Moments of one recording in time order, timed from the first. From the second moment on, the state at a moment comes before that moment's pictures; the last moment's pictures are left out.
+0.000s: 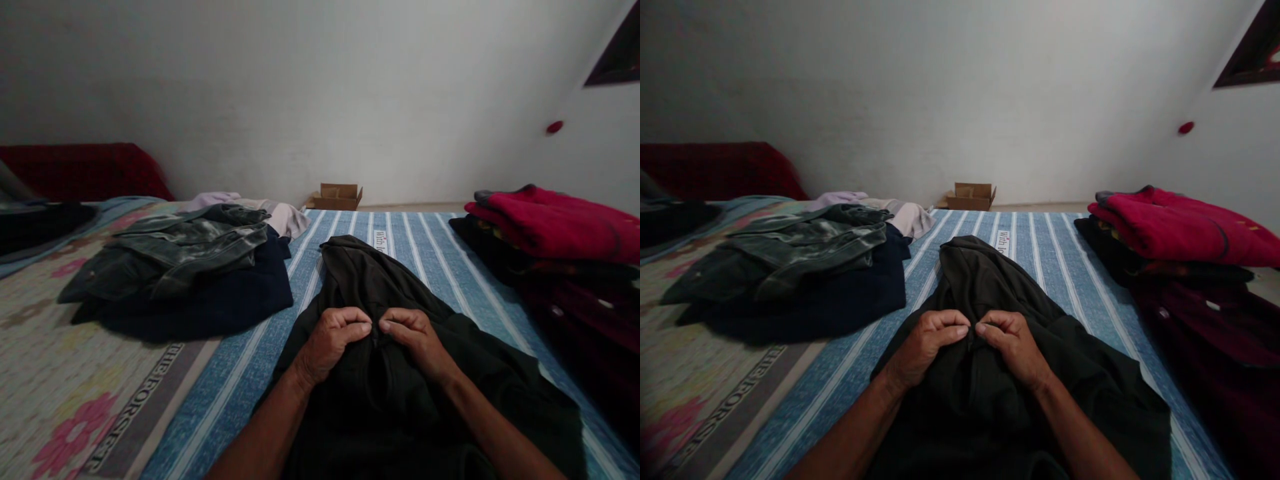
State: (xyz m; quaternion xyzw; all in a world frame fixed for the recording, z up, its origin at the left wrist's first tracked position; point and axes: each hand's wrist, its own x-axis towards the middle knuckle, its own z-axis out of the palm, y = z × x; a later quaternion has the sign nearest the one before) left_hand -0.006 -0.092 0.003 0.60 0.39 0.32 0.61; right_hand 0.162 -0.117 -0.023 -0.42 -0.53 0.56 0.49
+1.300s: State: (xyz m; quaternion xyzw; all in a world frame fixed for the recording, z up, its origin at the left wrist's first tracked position) left_hand -0.010 -0.085 0.001 0.52 0.38 0.28 0.71; right_hand 0.152 -0.113 -0.022 -0.42 -0.57 0.51 0.48
